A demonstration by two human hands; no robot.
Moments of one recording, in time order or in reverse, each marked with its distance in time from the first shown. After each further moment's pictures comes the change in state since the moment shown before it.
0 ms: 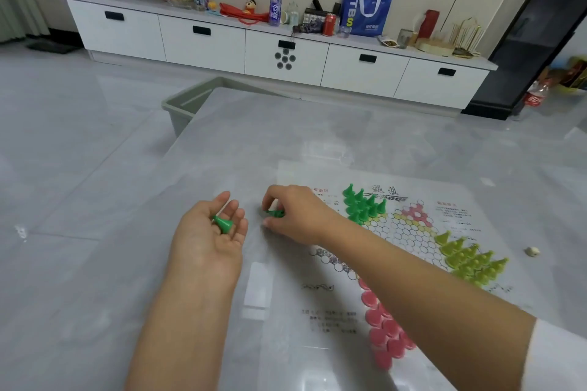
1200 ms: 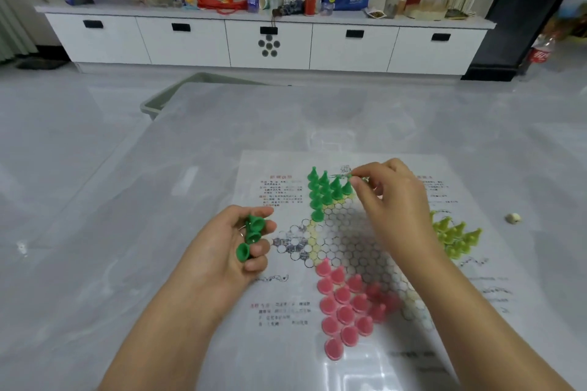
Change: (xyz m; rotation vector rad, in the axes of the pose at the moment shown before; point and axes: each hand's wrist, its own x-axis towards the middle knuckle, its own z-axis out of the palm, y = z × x) left_hand -0.020 -0.059 0.024 0.502 -0.249 -0.187; right_hand -0.099 0.098 -0.042 0.134 0.771 0.162
